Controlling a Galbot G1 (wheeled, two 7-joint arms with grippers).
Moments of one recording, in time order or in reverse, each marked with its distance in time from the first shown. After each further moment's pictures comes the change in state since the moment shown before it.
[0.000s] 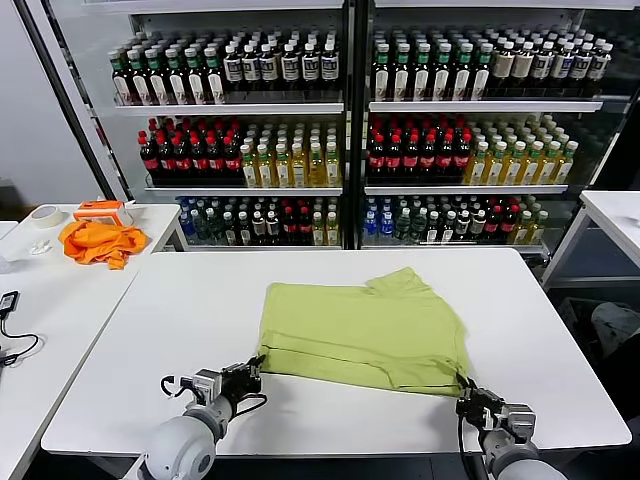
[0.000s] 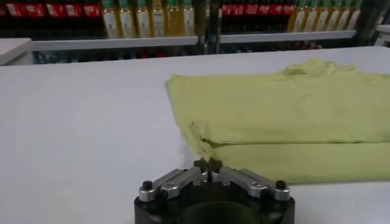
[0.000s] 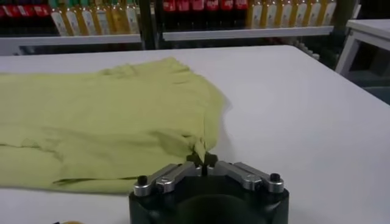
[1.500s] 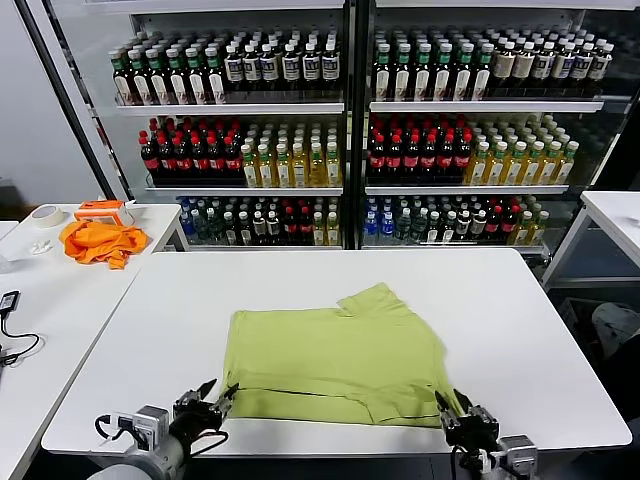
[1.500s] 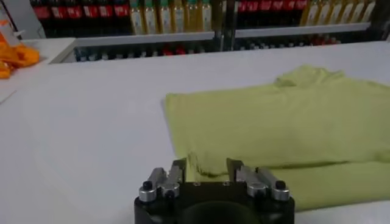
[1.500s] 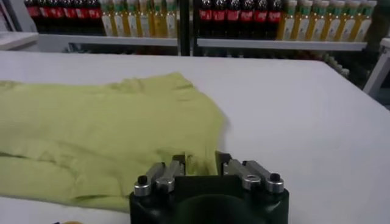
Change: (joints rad) left arm 0.275 0.149 -0.215 -0.295 -0.120 -0.021 -0.043; right arm -0.124 -0.046 0.060 0.219 -0.016 -0.038 -0.022
